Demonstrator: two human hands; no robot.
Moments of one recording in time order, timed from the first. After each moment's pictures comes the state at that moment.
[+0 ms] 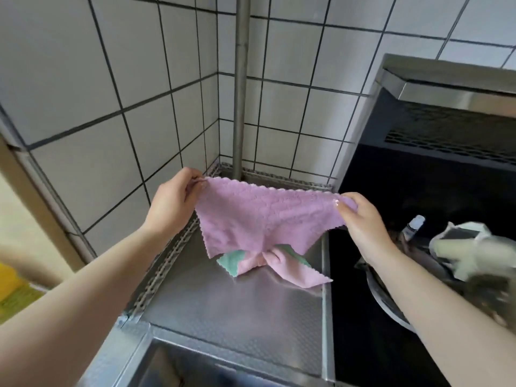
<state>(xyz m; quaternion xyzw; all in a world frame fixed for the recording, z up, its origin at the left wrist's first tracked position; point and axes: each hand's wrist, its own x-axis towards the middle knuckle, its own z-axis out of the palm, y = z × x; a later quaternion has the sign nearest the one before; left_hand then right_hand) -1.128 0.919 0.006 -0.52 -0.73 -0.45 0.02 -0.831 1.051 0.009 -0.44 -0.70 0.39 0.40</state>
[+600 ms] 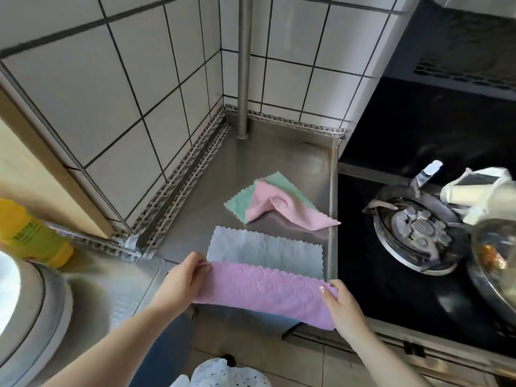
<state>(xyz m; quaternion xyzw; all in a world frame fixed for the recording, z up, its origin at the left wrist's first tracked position) -1.067 0.785 -0.178 -0.49 -0.80 -0.26 -0.22 -0.767 0.907 -0.194 -0.62 -0.63 0.45 0.13</state>
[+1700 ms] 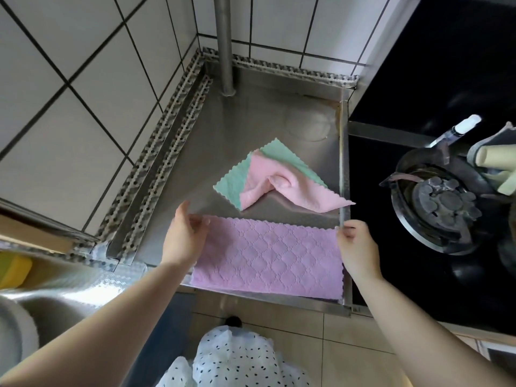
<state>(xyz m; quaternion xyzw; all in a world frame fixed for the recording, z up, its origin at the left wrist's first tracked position) -1.104 0.891 -0.219 -0.32 -0.85 -0.33 -0.26 -0.806 1.004 -0.205 -0.69 -0.60 0.34 0.20</state>
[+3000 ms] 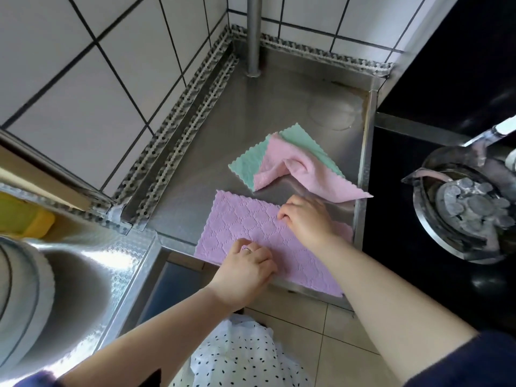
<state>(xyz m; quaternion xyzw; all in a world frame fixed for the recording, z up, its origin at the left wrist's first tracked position) -1.001 0.843 -0.243 -0.75 -0.65 -0.13 -0.06 -0.894 1.013 -0.227 -0.34 -0.93 0.13 0.04</state>
